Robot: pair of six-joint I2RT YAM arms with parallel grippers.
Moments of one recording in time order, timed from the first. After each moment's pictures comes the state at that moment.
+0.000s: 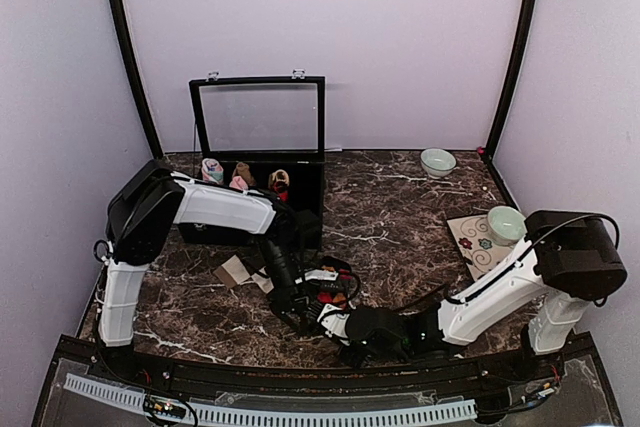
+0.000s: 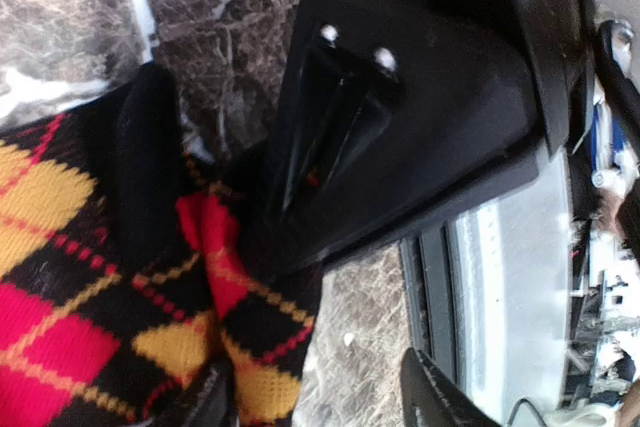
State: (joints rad) left arm -0.88 2.19 1.51 -1.09 0.82 0.81; right arm 1.45 1.78 0.66 0.38 0.36 0.09
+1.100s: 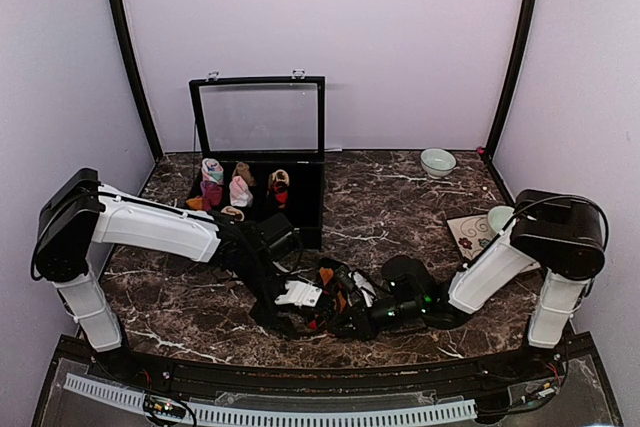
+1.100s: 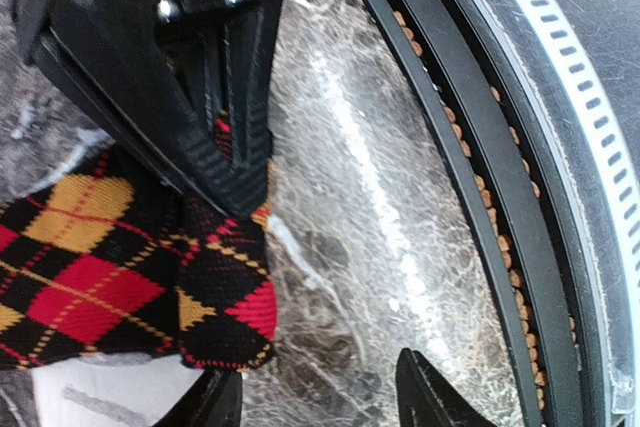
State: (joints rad) left arm -0.99 1.76 1.05 -0.55 0.50 0.83; right arm 1.08 1.83 0.50 0.70 -0.44 0.57
